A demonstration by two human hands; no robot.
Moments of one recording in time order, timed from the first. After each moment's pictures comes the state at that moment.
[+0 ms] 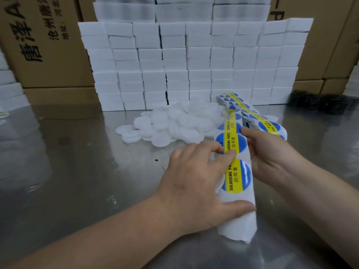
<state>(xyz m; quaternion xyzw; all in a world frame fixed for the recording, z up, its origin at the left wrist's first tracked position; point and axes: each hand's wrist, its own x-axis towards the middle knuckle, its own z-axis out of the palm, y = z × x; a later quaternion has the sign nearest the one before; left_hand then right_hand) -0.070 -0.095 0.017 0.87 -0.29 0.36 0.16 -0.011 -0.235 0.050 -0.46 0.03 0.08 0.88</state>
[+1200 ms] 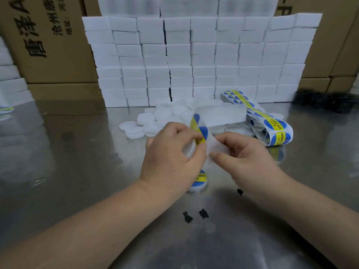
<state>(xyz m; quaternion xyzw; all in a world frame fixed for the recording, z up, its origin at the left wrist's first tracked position) -0.048 -0.073 0.022 0.84 -0.12 0.36 0.39 -0.033 -0.213 0.021 -0.77 -0.25 -0.11 0.58</state>
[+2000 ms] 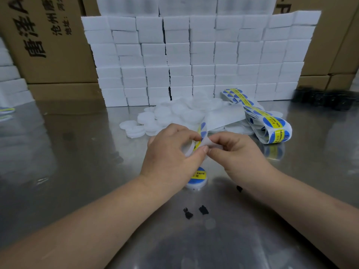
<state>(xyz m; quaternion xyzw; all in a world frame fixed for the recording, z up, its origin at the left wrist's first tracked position) -0.046 -0.068 0.023 0.86 -0.13 0.31 0.39 -0.025 -0.206 0.019 -0.76 -0.24 -0.11 0.59</state>
